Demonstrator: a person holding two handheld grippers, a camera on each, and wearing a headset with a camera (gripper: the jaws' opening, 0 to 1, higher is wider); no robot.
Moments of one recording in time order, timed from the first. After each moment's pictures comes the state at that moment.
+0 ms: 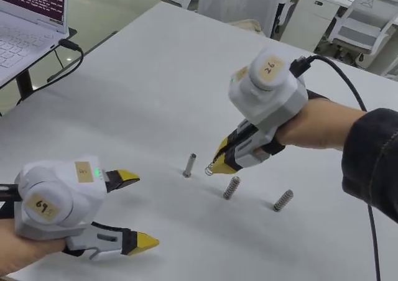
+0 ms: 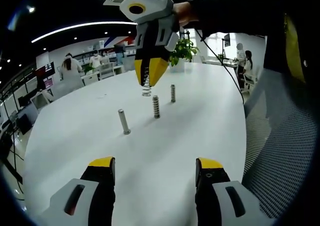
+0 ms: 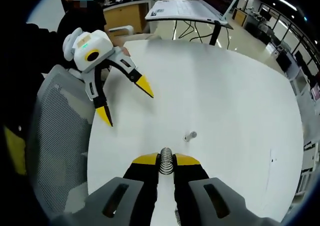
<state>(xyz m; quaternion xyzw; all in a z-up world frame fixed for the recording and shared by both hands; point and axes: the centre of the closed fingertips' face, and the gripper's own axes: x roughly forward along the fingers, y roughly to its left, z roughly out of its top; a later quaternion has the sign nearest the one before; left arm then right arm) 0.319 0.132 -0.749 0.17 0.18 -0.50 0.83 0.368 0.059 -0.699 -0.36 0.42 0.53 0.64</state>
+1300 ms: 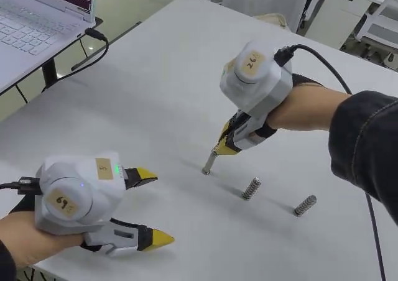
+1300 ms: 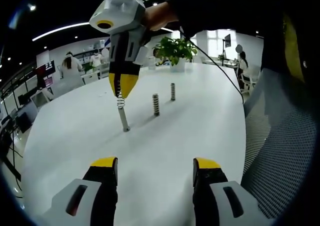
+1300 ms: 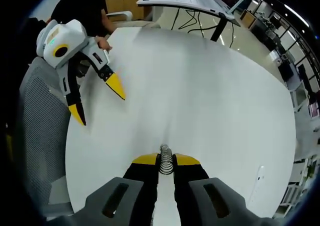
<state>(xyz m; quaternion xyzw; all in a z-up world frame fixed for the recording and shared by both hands) 0.320 0.134 -0.755 0.16 0.18 -0.50 0.83 0.413 0.080 -0.720 -0.42 0.41 0.52 0.62</state>
